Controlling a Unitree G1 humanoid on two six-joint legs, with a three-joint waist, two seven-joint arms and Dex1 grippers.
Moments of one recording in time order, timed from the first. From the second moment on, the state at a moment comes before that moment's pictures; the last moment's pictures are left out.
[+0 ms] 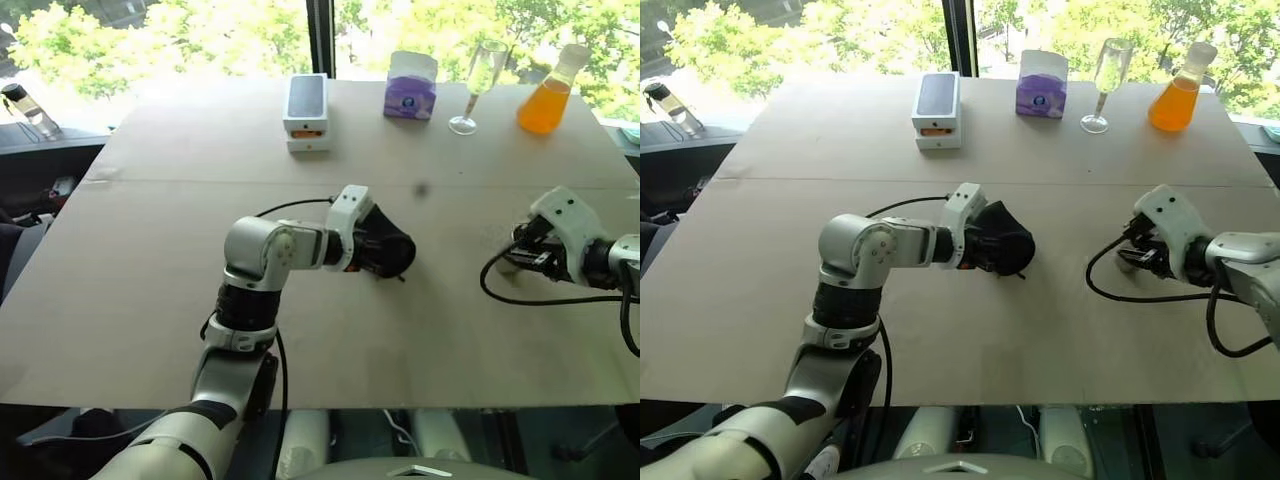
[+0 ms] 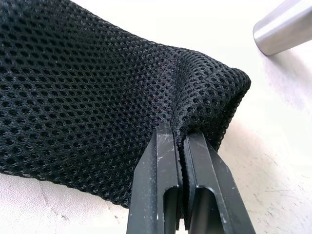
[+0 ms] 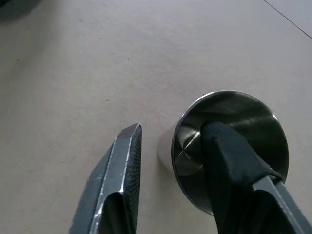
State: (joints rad) left arm -0.77 0.16 -0.05 -0.09 -0.42 1.50 -0.45; right arm -0.34 -1.03 -0.07 -0.47 0.54 1.17 0.57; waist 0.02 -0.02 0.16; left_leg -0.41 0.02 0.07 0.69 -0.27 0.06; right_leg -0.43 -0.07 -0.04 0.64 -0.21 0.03
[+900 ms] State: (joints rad) left arm -0.82 0.11 0.04 -0.07 -0.50 1.57 -0.43; right arm -0.22 -0.41 -0.45 -0.69 1.25 1.32 0.20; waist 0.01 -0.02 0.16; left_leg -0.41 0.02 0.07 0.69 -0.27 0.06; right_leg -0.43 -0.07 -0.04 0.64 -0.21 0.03
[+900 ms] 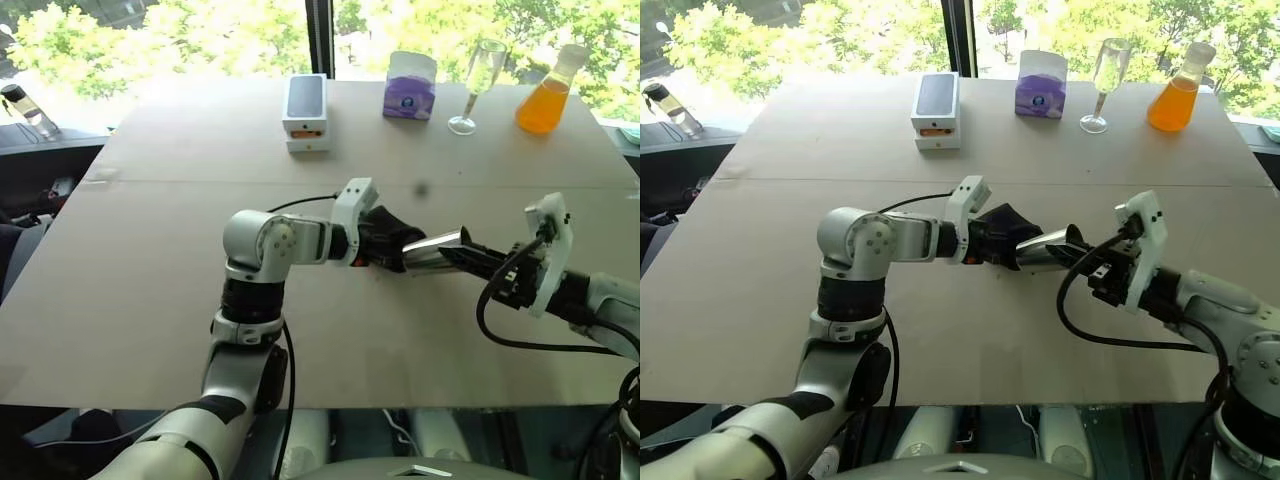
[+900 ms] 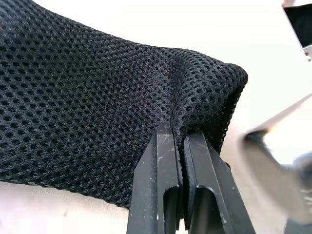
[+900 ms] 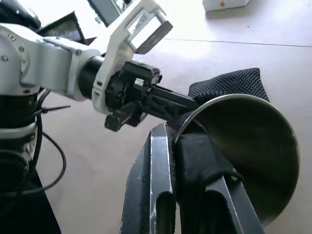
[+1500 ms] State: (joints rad) left arm -0.82 0.16 0.07 -0.07 -0.55 1.61 -0.42; right arm -0.20 -0.26 -0.24 -0.55 1.13 1.02 0.05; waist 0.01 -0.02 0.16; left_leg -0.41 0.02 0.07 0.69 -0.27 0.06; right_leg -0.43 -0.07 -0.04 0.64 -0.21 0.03
